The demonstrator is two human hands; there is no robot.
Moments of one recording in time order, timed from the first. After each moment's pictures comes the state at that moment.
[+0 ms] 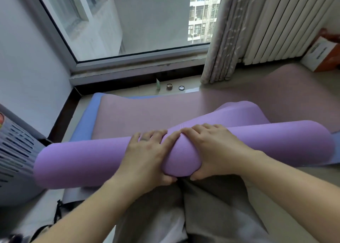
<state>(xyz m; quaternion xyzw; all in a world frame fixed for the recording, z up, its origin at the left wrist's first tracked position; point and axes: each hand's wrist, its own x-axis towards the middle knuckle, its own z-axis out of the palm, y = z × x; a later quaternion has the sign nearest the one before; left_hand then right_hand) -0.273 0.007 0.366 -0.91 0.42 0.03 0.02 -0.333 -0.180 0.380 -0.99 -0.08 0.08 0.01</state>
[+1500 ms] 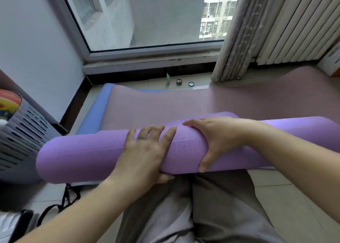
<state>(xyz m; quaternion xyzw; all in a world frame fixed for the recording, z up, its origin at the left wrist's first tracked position) -0.289 0.043 0.367 -0.93 0.37 -0.02 0.05 -0.302 -0.174 0.402 -0.96 -0.09 0.26 0.09</state>
